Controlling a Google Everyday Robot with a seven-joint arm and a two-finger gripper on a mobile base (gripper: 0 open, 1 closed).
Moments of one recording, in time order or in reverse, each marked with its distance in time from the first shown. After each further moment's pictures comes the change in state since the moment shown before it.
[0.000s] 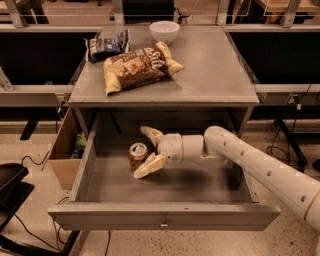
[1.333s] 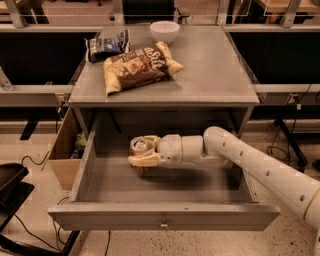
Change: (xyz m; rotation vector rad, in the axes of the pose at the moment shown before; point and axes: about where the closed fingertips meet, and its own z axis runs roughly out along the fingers) arm 0.008 -0.002 0.001 0.005 0.021 0.001
